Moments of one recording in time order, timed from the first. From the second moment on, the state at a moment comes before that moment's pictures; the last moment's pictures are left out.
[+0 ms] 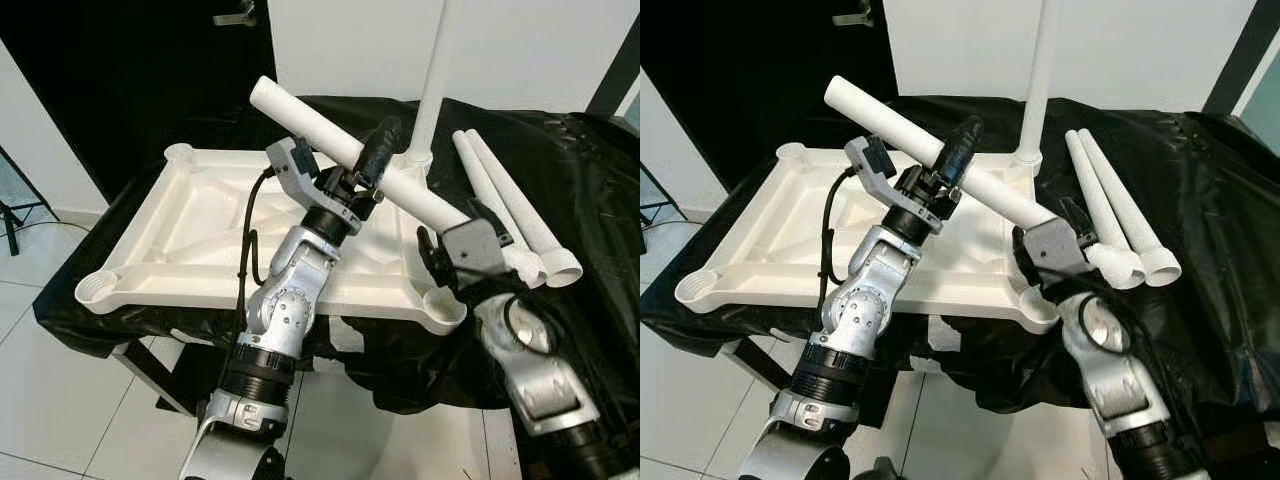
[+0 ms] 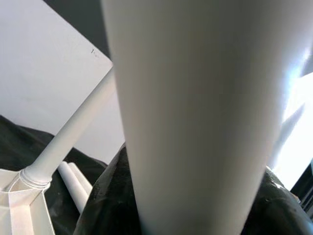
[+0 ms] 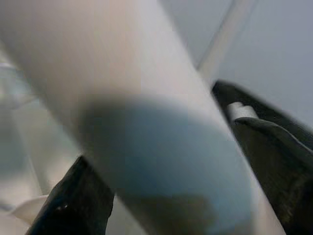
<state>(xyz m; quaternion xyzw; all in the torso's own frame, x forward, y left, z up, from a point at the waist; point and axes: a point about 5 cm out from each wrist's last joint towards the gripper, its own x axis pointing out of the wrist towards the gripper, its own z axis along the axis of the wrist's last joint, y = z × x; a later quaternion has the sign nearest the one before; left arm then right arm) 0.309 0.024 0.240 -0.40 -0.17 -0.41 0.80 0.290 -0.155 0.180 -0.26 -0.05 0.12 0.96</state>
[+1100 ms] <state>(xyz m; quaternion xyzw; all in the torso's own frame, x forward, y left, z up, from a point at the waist) 0.307 0.021 0.245 -0.38 -0.18 -0.42 0.81 0.288 -0.163 0.199 -0.44 -0.14 -0.02 0.89</state>
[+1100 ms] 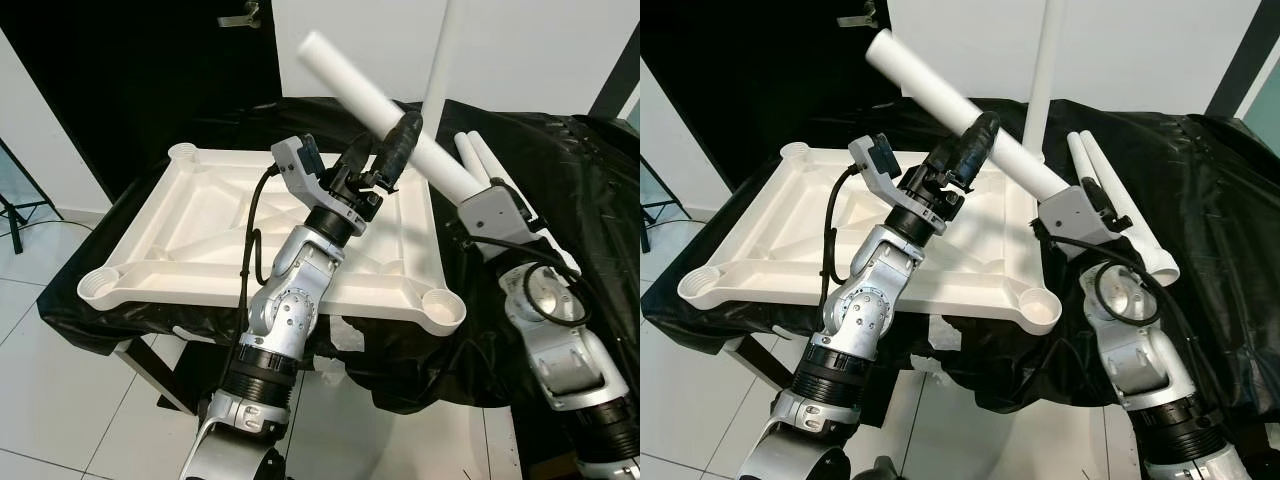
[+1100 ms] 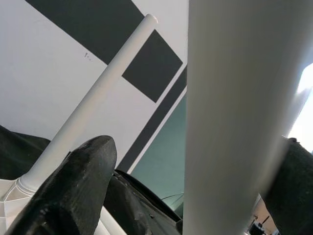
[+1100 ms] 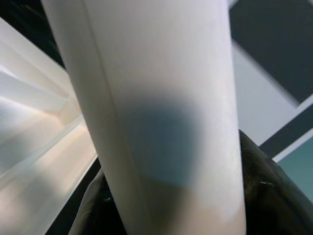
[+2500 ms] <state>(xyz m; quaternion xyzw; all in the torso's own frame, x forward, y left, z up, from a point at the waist) 0.308 0.021 0.241 -0.39 -0.17 -0.42 0.80 0.285 -0.165 0.200 -0.36 0.03 0.18 0.91</state>
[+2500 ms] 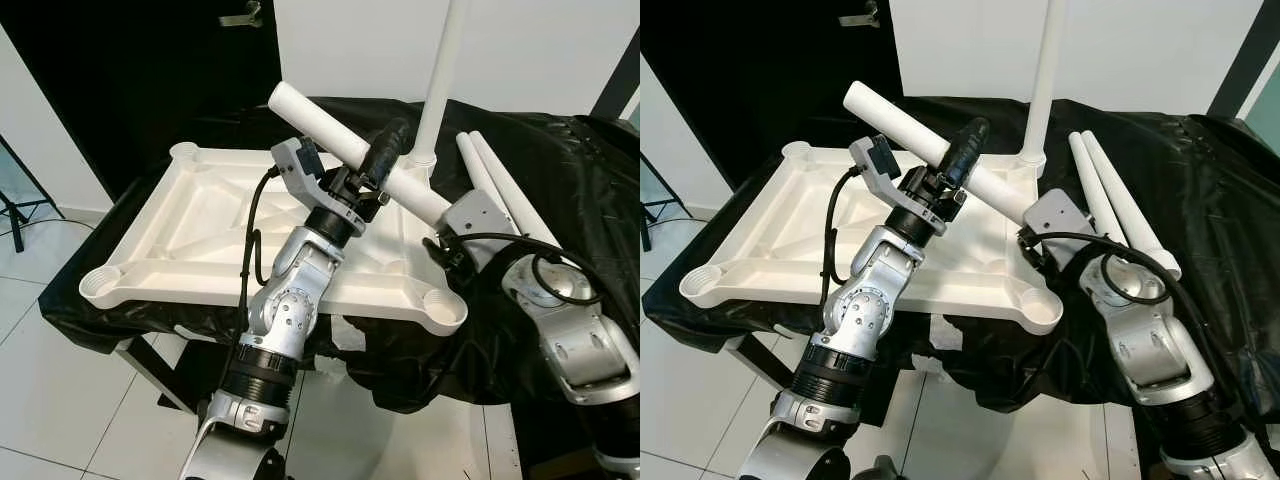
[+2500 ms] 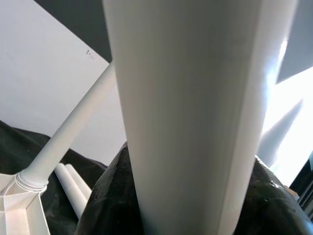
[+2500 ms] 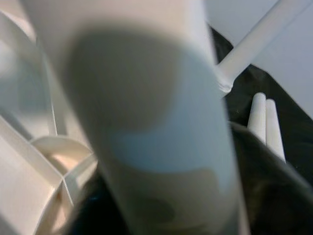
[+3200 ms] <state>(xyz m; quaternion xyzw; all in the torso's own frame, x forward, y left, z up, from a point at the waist) 0.309 0.023 0.241 -0.39 -0.17 -0.41 0.81 0.290 -0.159 0.202 -0.35 -0.01 0.12 0.93</state>
